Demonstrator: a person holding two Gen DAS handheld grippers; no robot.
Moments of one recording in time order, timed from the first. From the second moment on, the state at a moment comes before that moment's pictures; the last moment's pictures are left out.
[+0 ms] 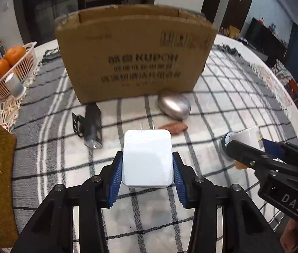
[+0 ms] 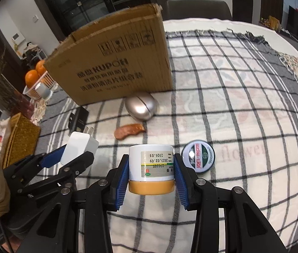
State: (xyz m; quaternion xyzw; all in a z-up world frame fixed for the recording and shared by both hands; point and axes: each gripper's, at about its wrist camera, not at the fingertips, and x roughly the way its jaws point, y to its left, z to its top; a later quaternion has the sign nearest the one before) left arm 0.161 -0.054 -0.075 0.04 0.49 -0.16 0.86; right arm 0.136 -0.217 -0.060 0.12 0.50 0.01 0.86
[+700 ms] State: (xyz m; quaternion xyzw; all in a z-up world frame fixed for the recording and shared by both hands) left arm 0.187 -0.026 0.008 0.02 0.41 -0.14 0.90; right arm 0.167 -0.199 0.015 0.10 0.42 0.04 0.90
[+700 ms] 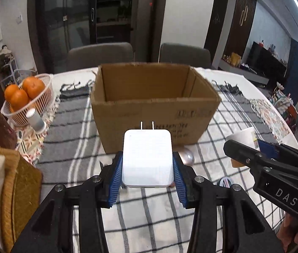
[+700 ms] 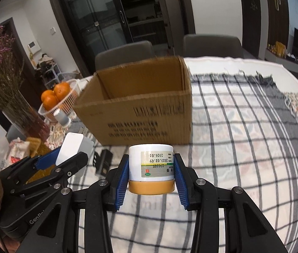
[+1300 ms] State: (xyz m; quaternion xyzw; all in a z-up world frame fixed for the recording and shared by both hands) left arm 0.245 -0.024 0.044 0.04 0.38 -0.13 0.91; right arm 0.229 -0.194 0.053 0.07 0.38 0.06 0.92
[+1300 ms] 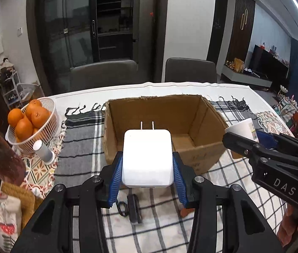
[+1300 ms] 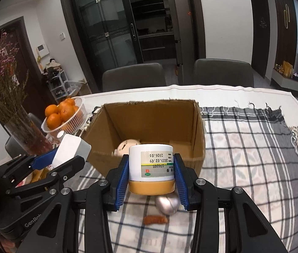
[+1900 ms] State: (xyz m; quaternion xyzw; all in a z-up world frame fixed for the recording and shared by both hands) left arm 0.324 -0.030 0.027 0.06 0.45 -0.12 0.88; right arm 0.312 -0.200 0.031 0.08 0.46 0.06 0.88
